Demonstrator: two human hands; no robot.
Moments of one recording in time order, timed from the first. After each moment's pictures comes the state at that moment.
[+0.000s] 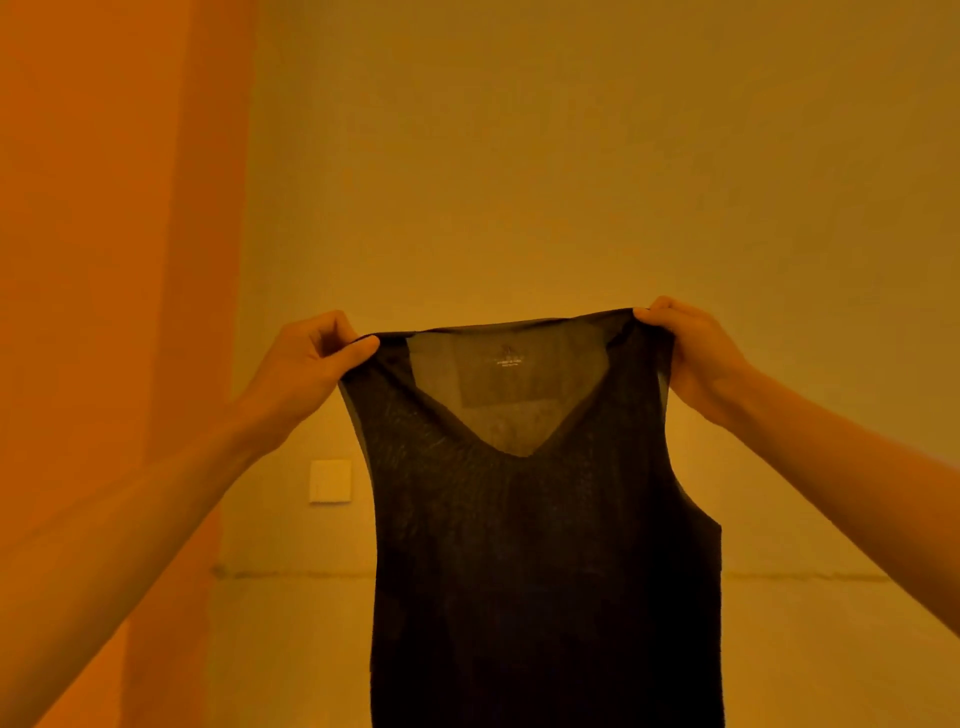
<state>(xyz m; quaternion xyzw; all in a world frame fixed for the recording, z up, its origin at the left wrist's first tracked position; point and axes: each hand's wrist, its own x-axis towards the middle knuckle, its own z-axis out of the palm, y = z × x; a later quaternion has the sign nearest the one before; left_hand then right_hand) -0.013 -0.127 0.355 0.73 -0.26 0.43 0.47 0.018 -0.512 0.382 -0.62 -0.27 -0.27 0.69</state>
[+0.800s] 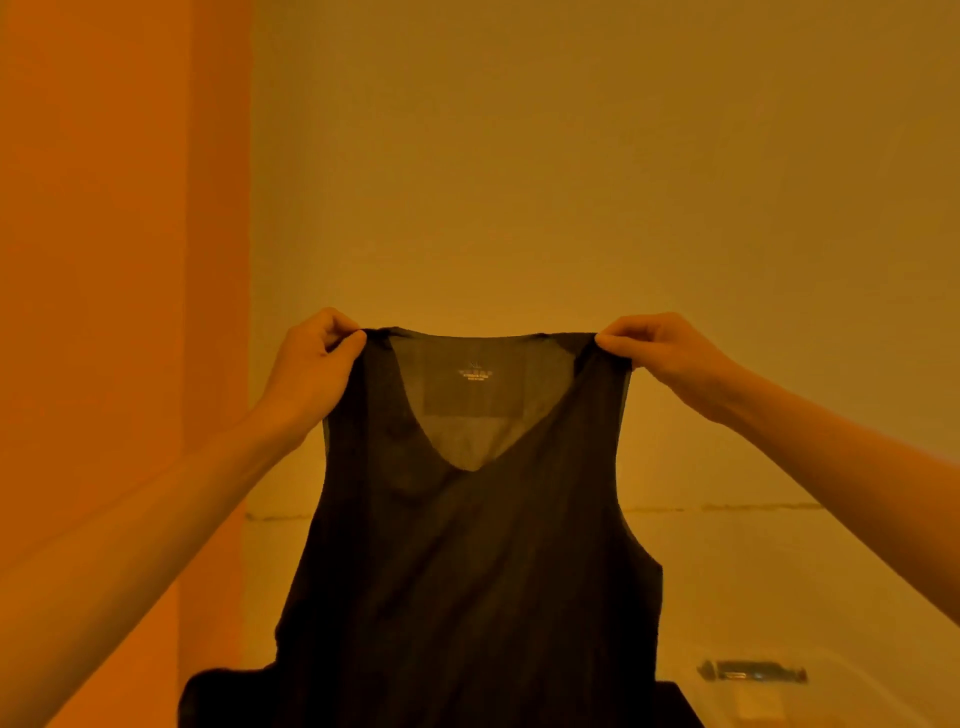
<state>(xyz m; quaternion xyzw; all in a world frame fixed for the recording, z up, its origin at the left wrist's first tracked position) -0.069 -0.143 0.299 0.73 -0.15 0.47 0.47 -0.047 -0.511 0.309 -0.78 -0.29 -0.29 0.47</state>
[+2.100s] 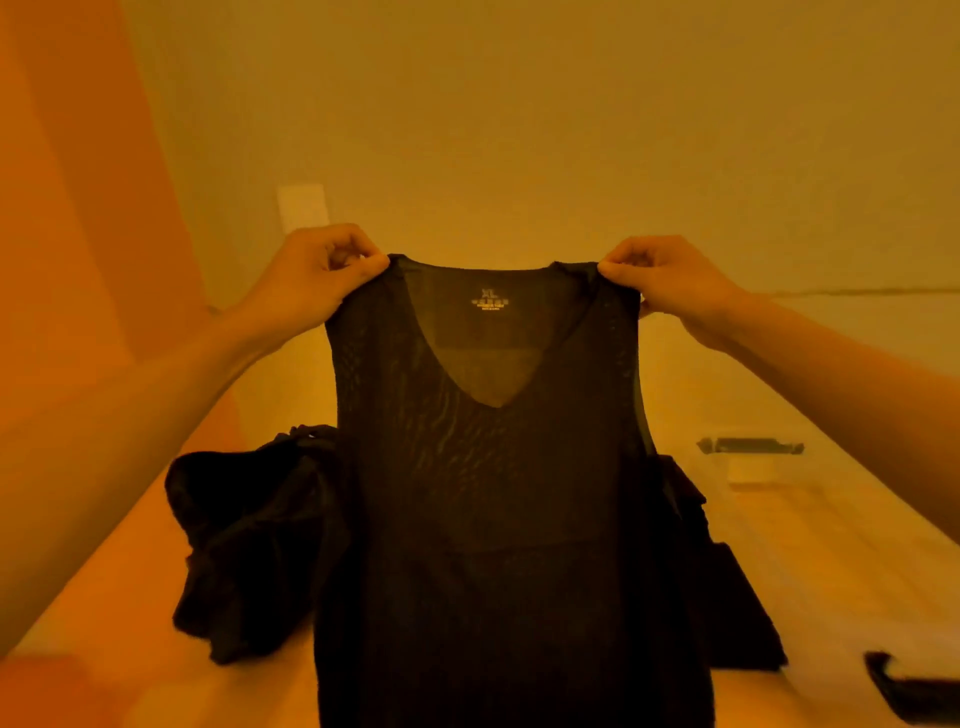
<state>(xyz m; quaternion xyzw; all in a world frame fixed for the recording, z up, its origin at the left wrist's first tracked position) 0.031 -0.132 0.151 0.85 -0.18 0.28 0.41 0.048 -0.487 0.142 -0.85 -0.12 -0.18 0.48</state>
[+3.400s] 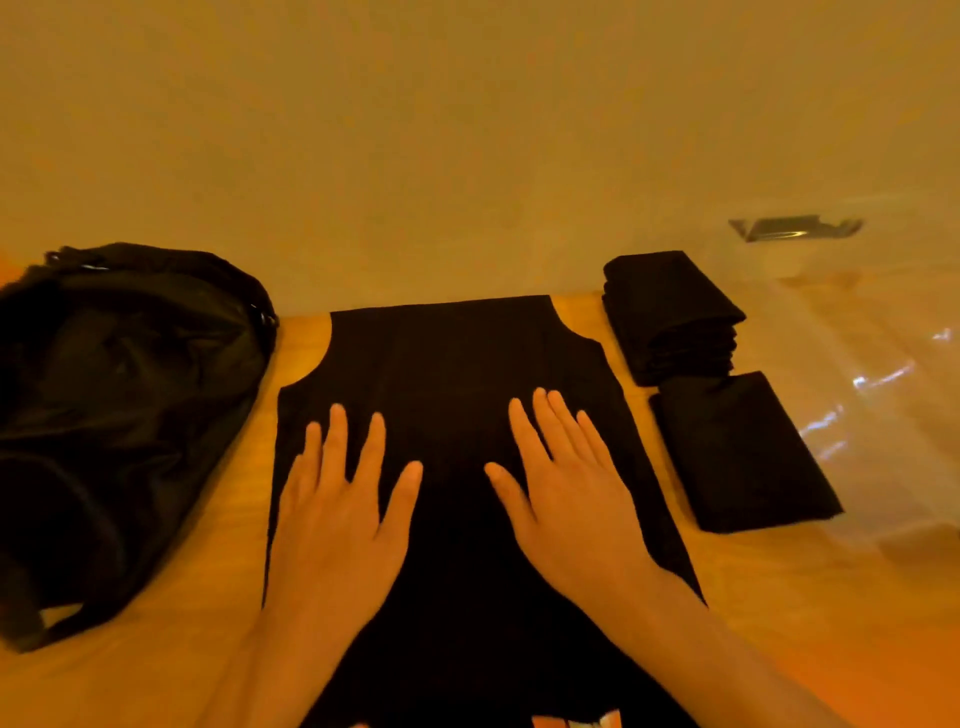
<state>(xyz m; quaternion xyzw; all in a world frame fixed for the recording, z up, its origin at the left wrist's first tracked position) 0.011 -0.203 -0.188 0.99 0.01 -0.09 0.13 -0.002 -0.402 -0.198 -0.99 -0.03 0.02 0.12</state>
